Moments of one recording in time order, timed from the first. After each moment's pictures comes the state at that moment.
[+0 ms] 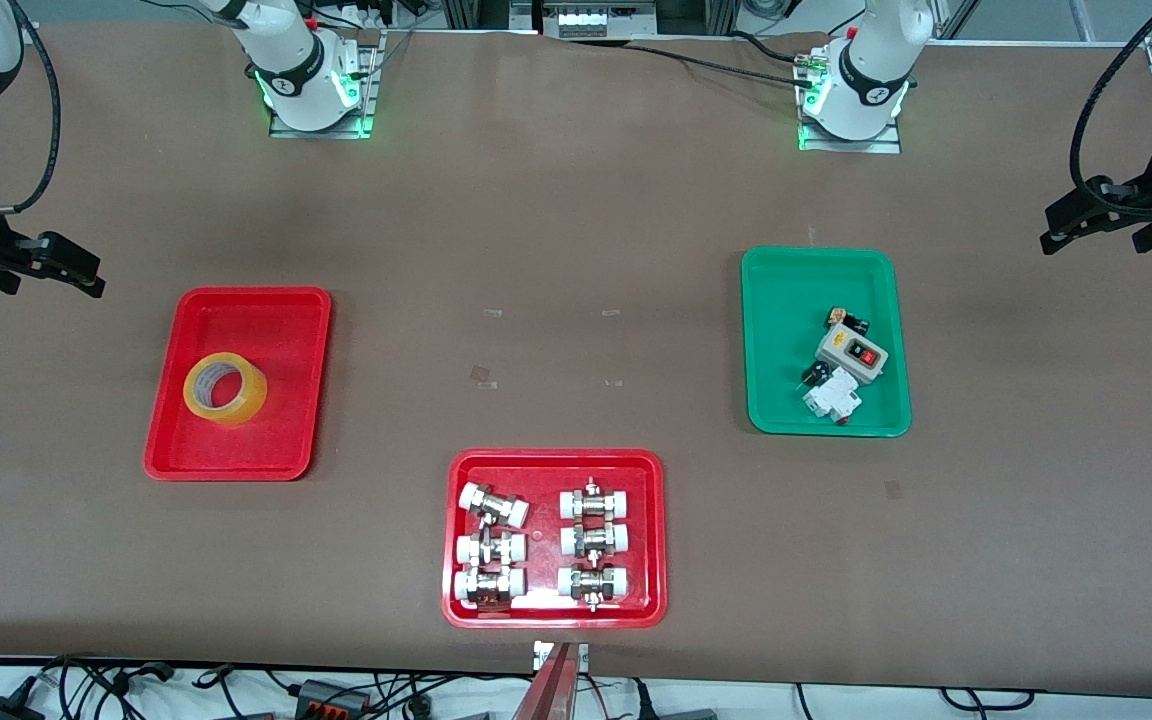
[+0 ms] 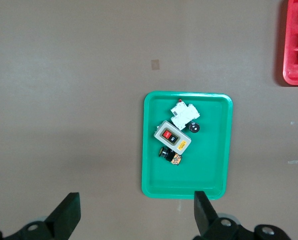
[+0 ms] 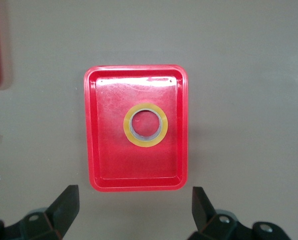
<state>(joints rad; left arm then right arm) 0.06 -0.01 -0.06 -1.56 0.00 1.55 -0.03 -0.03 0.02 -0.03 -1.72 -0.03 1.78 -0.03</state>
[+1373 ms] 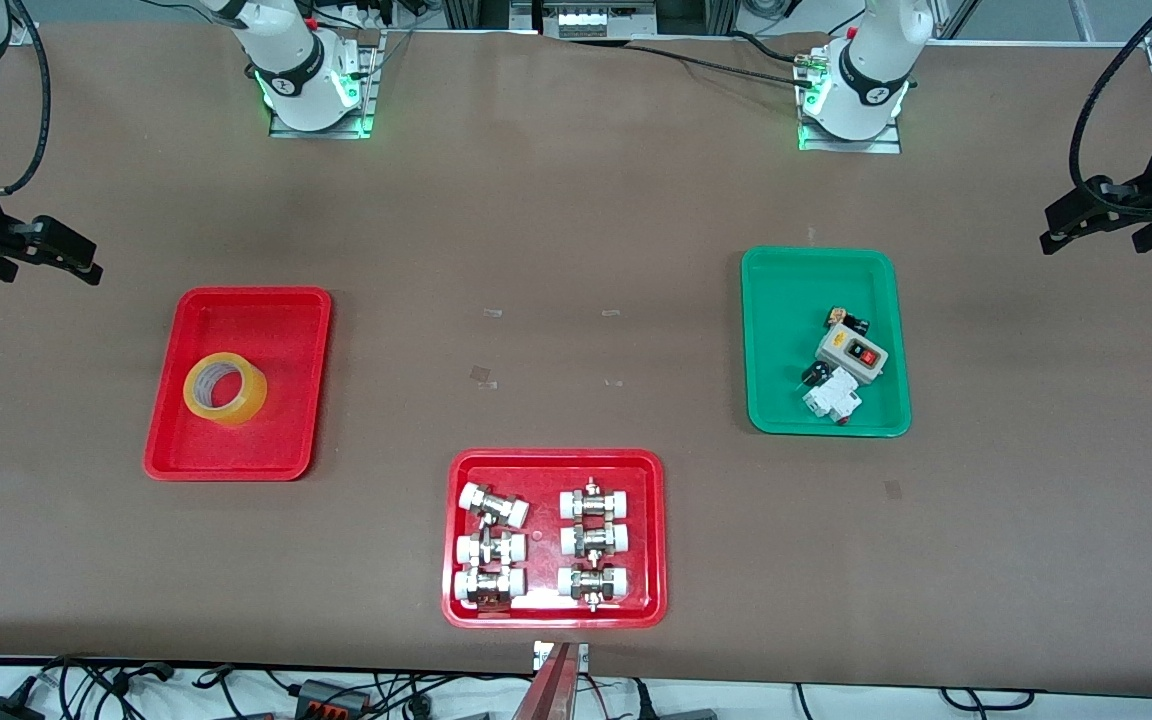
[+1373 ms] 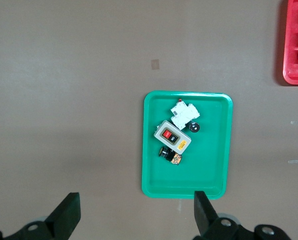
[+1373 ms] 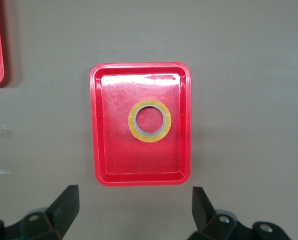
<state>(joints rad) 0.06 -0.01 -0.06 -1.56 0.00 1.55 -0.02 -0.05 -0.01 -0.01 -1.72 -0.02 1.75 -0.03</state>
